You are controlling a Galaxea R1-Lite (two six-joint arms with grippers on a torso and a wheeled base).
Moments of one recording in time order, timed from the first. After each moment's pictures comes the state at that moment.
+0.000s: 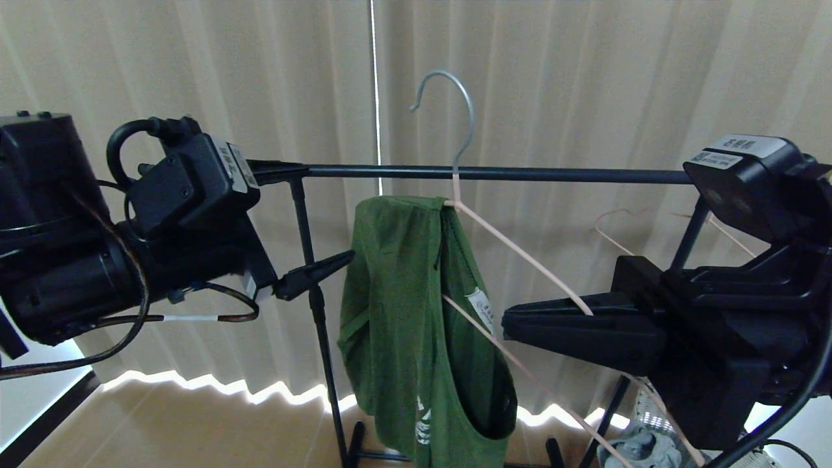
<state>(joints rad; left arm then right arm) -0.39 1.47 -0.81 -0.58 -0.43 0.77 0.70 1.39 -0.74 -0.52 0.68 0.19</state>
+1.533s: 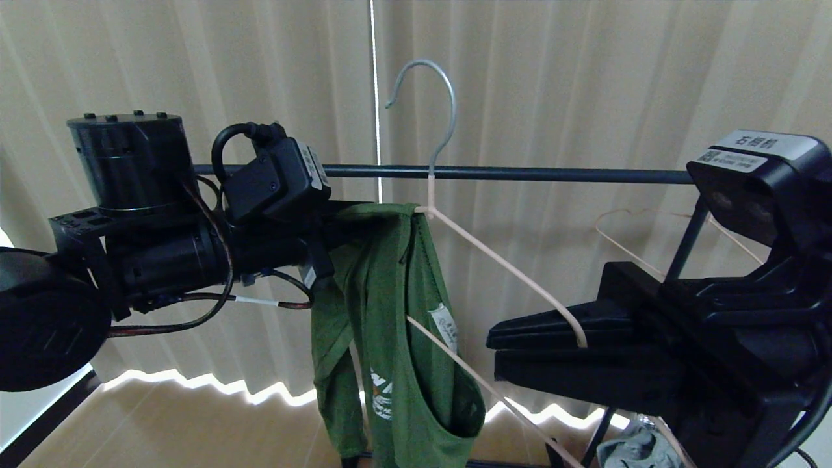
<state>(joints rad) -0.44 1.62 -0.93 -0.58 -0.48 0.76 0.76 1.41 -0.75 -0.56 0.76 0.18</state>
